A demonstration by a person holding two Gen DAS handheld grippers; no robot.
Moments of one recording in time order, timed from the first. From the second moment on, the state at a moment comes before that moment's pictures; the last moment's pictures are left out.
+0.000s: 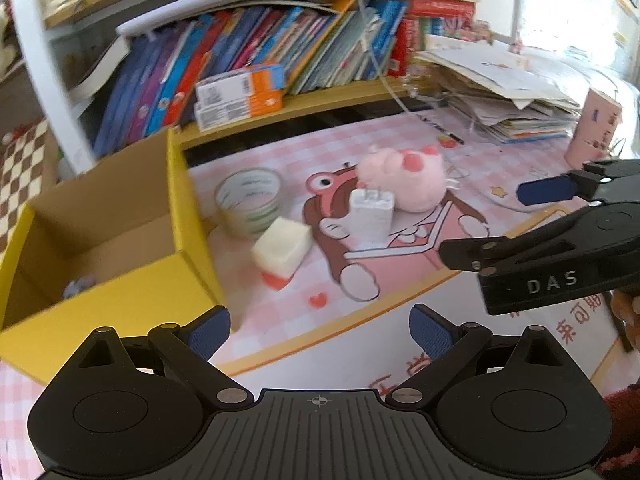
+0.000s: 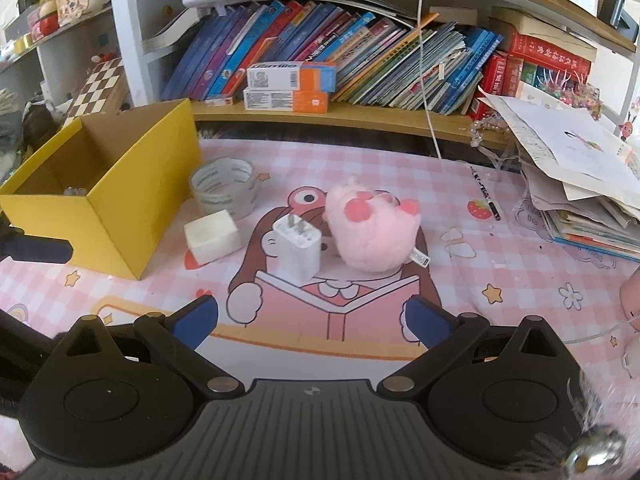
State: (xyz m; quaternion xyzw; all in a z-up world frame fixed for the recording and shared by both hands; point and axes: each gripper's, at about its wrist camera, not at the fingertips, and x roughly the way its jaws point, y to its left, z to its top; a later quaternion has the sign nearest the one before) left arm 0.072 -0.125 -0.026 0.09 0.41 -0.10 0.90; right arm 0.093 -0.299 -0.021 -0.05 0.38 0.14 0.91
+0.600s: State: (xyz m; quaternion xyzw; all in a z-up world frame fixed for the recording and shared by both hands) left arm 0.111 -0.150 -0.037 0.10 0.40 -0.13 0.90; right arm 0.131 -0.324 -0.030 -0.03 0.38 0.12 0.92
